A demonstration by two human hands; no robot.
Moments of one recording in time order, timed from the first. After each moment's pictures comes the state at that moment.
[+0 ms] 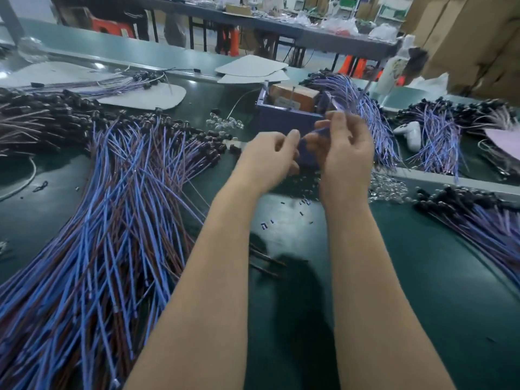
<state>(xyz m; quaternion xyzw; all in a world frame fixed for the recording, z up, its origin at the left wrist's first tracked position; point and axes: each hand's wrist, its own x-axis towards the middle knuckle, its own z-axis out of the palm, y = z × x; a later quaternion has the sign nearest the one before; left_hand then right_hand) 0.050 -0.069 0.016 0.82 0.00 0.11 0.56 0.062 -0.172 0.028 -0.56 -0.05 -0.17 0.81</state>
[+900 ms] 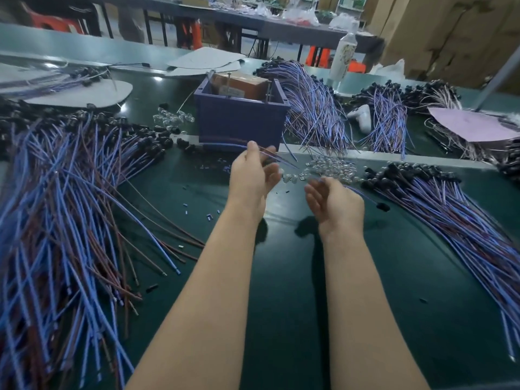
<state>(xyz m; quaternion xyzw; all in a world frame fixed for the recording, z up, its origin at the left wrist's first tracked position) 0.062 -0.162 -0.018 0.44 0.13 0.04 0.89 0.050 -0.271 -0.032 -0.49 0.23 -0.11 0.84</state>
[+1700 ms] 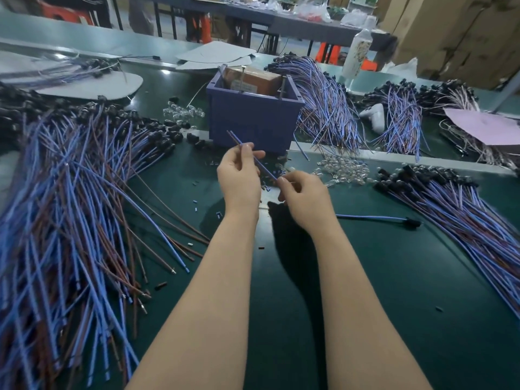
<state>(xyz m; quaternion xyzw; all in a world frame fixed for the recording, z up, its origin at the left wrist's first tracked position) 0.067 -0.144 -0.045 0.53 0.14 0.24 0.80 0.058 -0.242 -0.044 -0.90 -0.06 -0.07 0.42</state>
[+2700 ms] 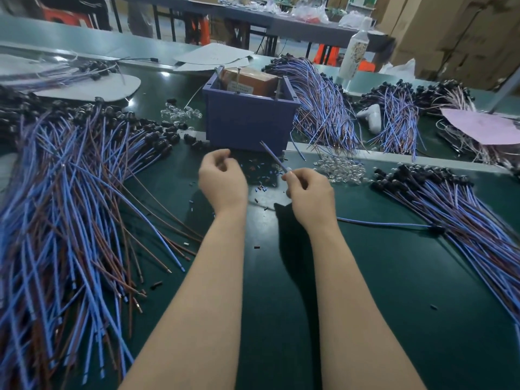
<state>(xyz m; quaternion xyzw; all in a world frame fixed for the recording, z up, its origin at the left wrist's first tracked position) 0.070 -0.129 -0.050 0.60 0.24 0.29 0.70 0.060 -0.250 -0.046 -0.87 0.00 -0.13 0.48</state>
